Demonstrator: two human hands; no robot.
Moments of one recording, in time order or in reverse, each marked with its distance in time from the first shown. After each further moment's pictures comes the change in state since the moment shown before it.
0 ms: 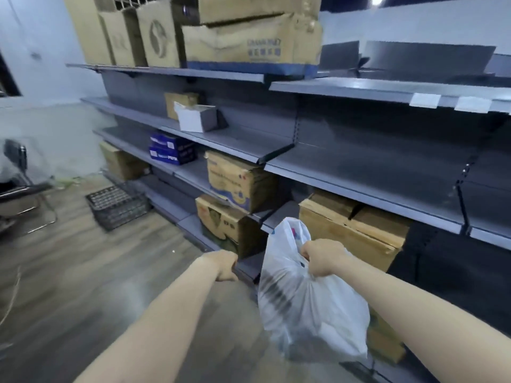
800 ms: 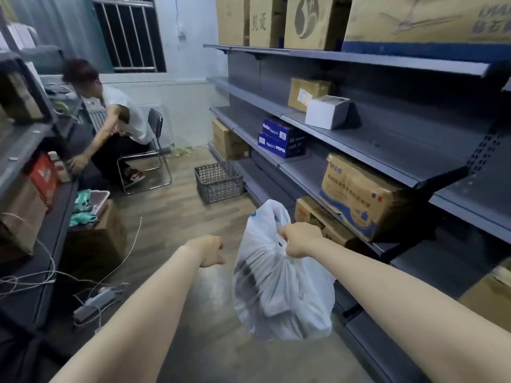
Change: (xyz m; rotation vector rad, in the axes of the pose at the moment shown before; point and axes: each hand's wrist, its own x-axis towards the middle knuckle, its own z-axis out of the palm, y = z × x) left_hand -0.026 -0.369 0.006 -0.264 0.080 -0.489; right_hand 0.259 -0.354 -0.063 -0.085 0.039 -0.426
